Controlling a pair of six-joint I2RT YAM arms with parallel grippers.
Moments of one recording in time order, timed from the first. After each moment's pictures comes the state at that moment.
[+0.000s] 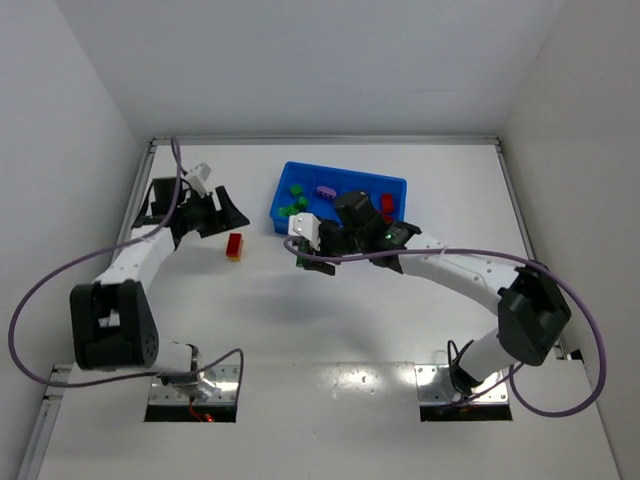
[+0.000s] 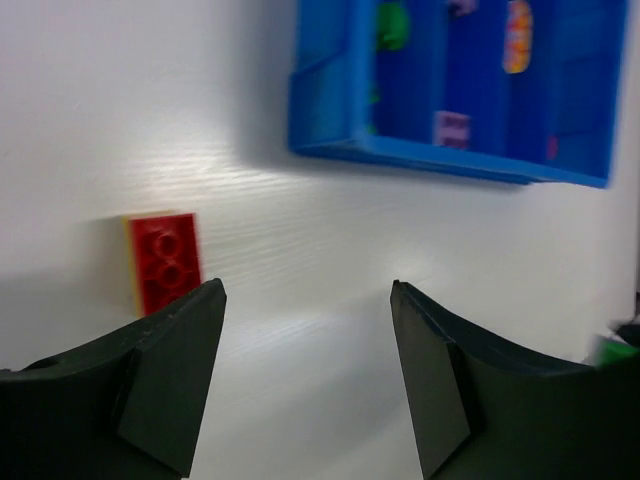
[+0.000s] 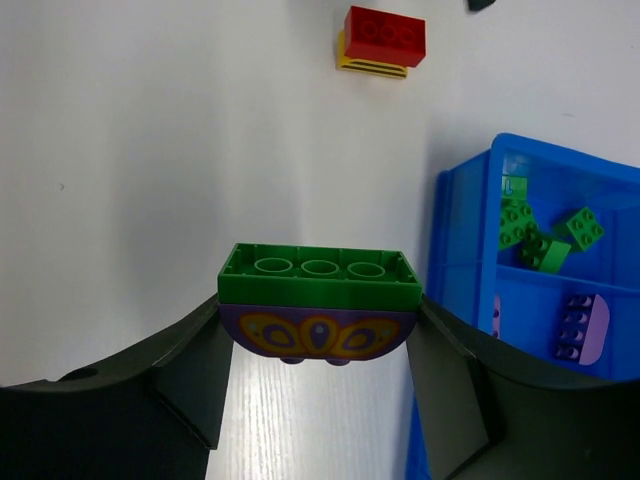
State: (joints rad) left arm 0.09 1.45 0.91 -0.27 0.54 -0.29; right arm 0.79 1.52 1.07 -0.17 -0.43 -0.63
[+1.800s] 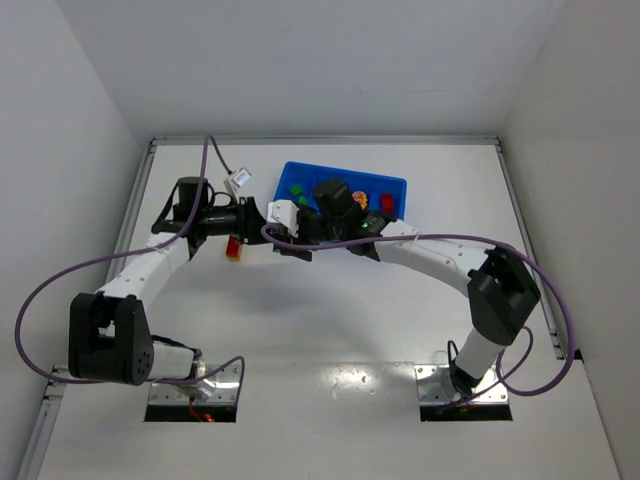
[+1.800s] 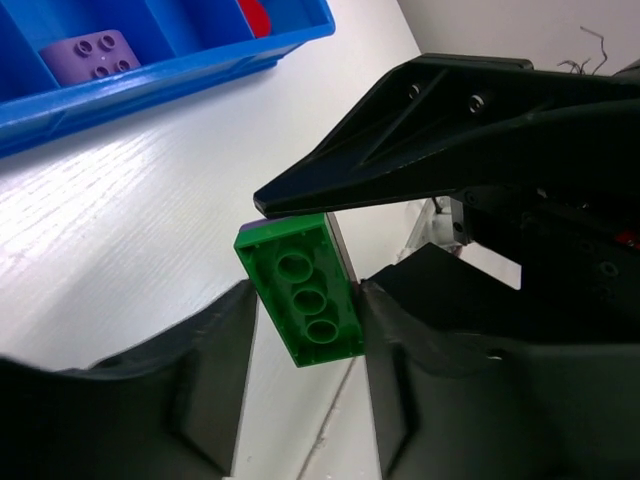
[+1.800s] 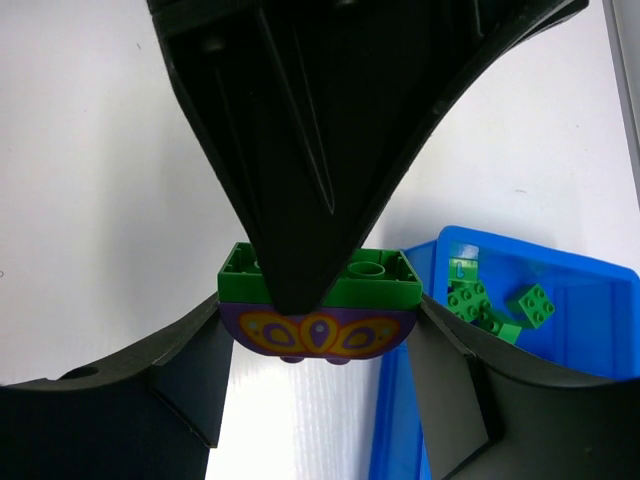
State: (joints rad) left arm -0.10 1.33 0.87 -0.17 1.03 -0.29; right arm 0.82 1.70 1.24 -0.07 -0.43 -0.63
